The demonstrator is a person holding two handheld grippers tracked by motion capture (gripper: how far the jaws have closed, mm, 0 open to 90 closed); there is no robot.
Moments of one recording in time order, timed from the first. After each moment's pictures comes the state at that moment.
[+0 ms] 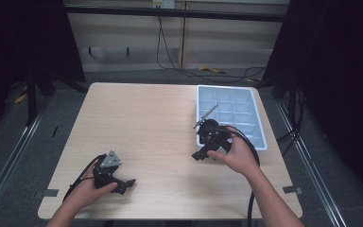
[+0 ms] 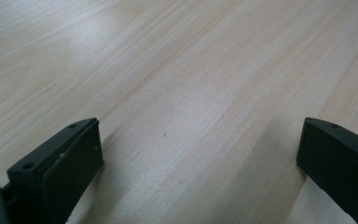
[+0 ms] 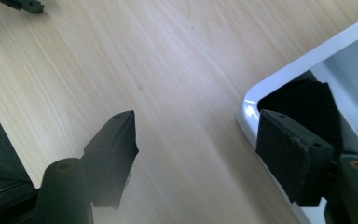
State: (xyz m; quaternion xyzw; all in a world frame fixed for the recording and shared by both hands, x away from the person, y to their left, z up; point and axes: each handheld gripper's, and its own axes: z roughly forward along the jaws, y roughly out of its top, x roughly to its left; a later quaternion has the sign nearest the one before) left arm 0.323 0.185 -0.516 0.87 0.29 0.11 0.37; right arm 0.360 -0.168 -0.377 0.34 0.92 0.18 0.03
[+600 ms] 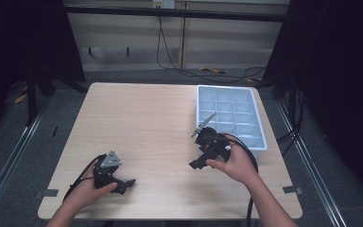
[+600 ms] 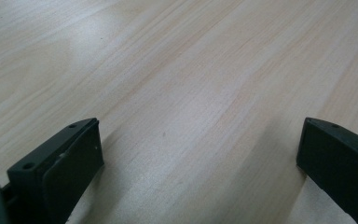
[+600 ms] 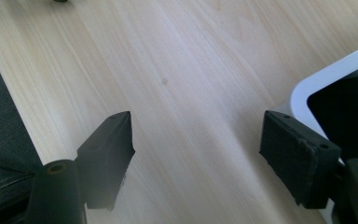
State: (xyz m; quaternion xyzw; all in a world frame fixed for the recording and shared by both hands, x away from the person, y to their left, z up) left arm 0.323 0.185 -0.516 0.87 0.29 0.10 0.38; right arm 0.342 -0.163 -0.388 0.32 0.93 0.20 0.02
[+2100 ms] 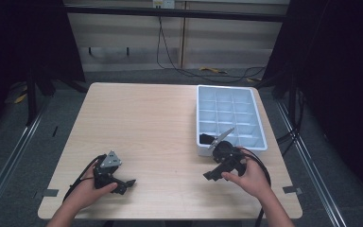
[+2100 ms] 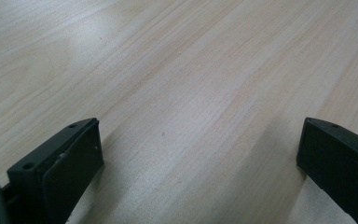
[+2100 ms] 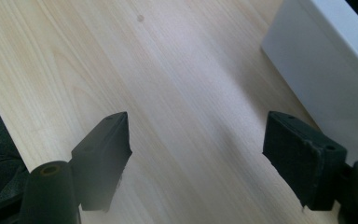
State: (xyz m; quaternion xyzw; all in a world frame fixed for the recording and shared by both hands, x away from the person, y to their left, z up) left arm 0.322 0.185 -0.516 0.87 0.29 0.11 0.37; right arm 0.319 -0.211 -0.425 0.35 0.91 0.20 0.02
